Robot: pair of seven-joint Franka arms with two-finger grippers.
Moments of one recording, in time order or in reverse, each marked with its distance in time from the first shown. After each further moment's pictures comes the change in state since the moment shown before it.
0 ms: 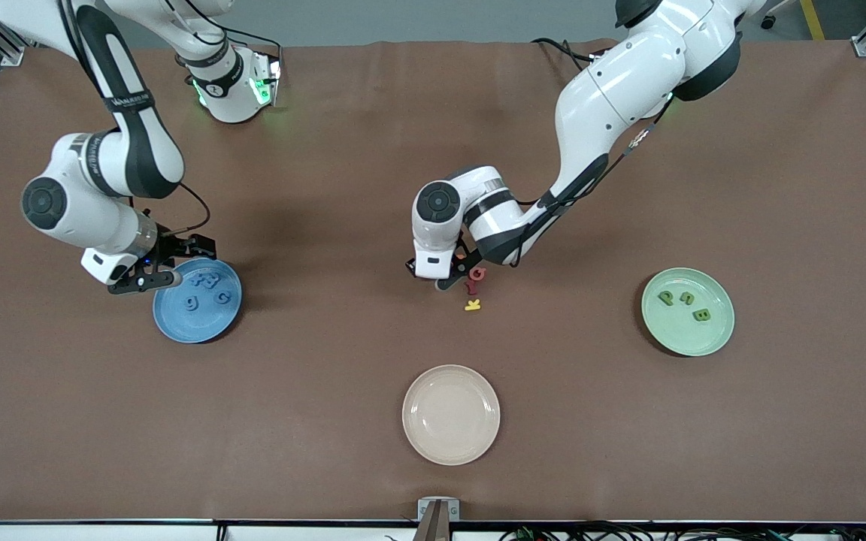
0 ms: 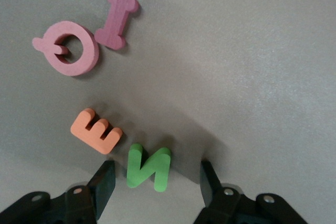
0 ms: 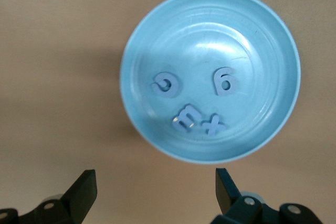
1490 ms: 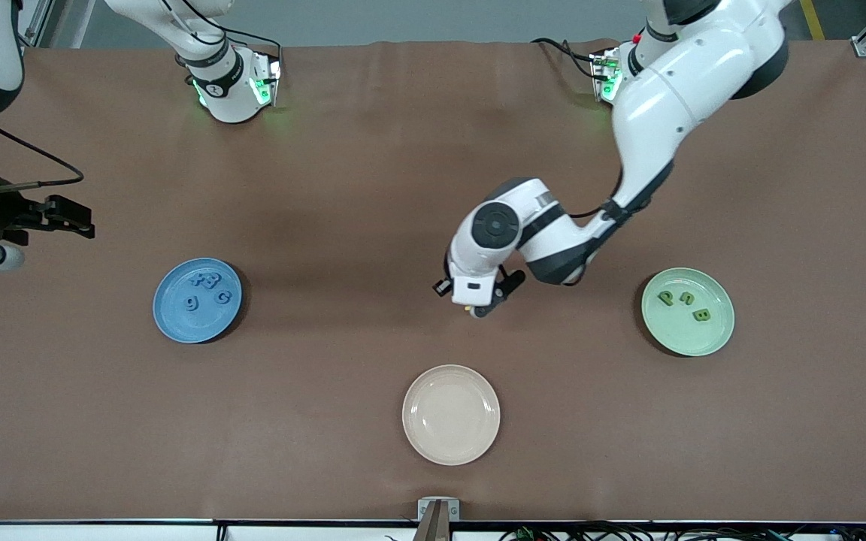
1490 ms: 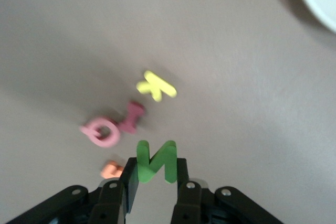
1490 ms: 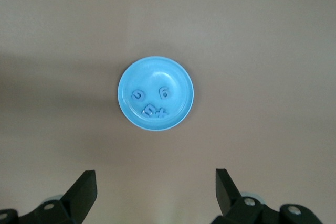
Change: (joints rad) left arm 0.319 -0.067 -0.201 -0.032 -0.002 -0.084 0.165; right arm -0.017 -0.004 -0.001 0.725 -0.159 -0.638 0.079
